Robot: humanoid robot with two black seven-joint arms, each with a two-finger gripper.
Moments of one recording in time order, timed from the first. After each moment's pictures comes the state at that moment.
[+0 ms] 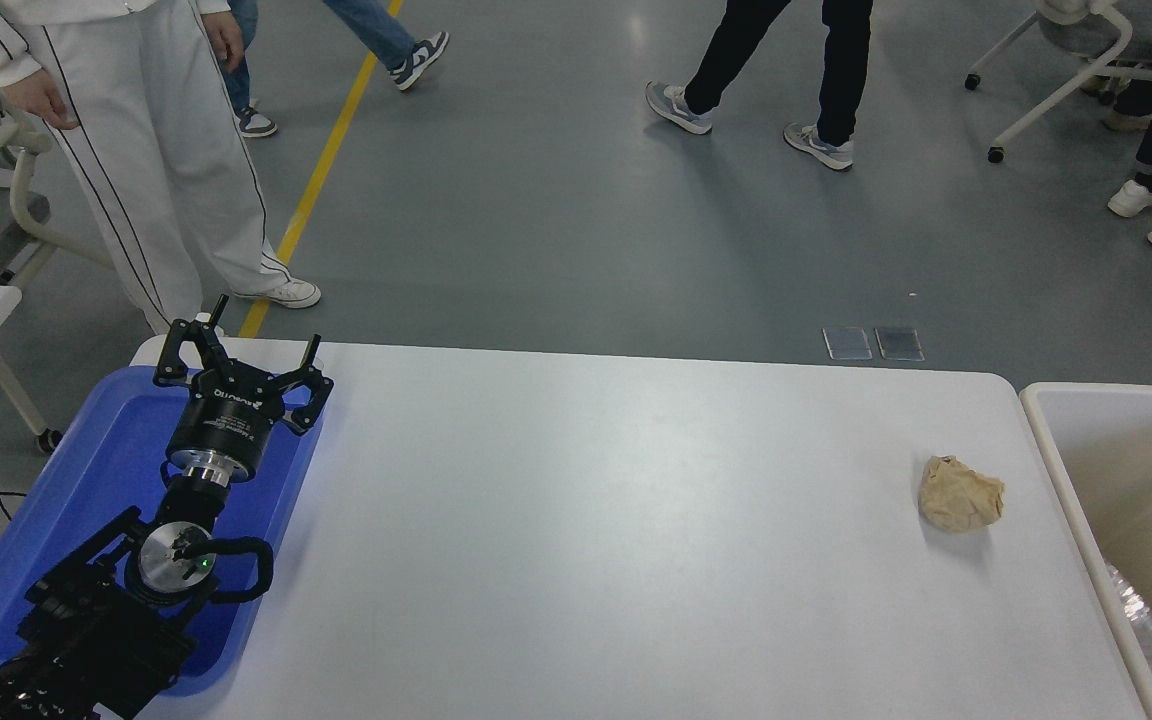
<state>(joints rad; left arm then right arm) -0.52 0.21 -0.98 -0.54 -0.09 -0.62 -0.36 0.58 -0.61 -0.48 0.10 -0.31 -0.14 0.06</state>
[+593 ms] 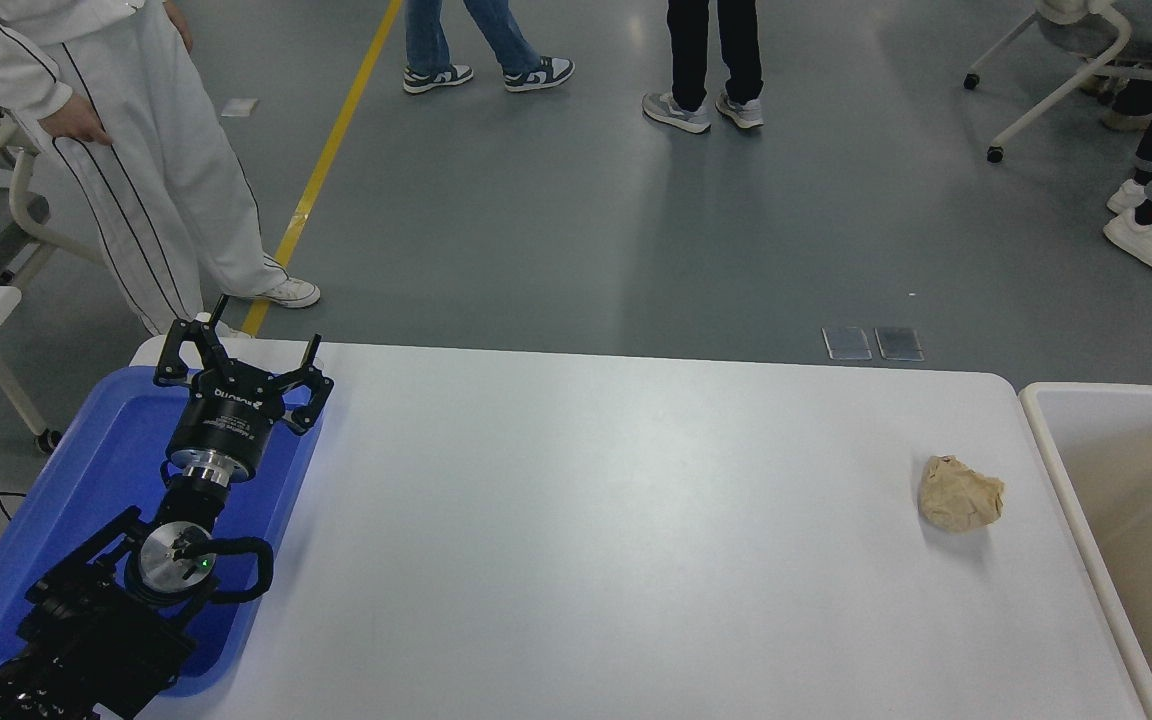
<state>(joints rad) -0.52 0.21 -0.98 -0.54 -0.09 -0.62 -0.36 0.59 -0.59 -0.48 0.12 -0.31 -0.16 0.06</state>
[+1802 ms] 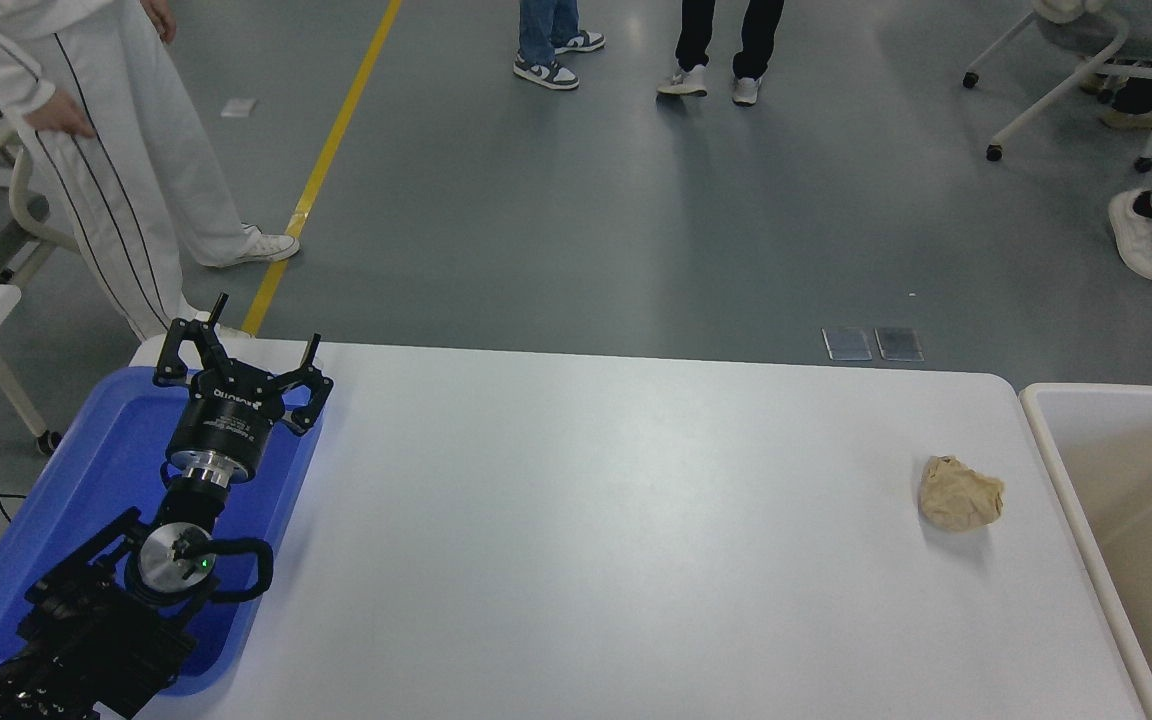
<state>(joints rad) -0.52 0.21 -0.98 -0.54 -0.09 -0.62 -0.36 1.21 -0.93 -1.05 0.96 -0.31 -0.02 0.06</state>
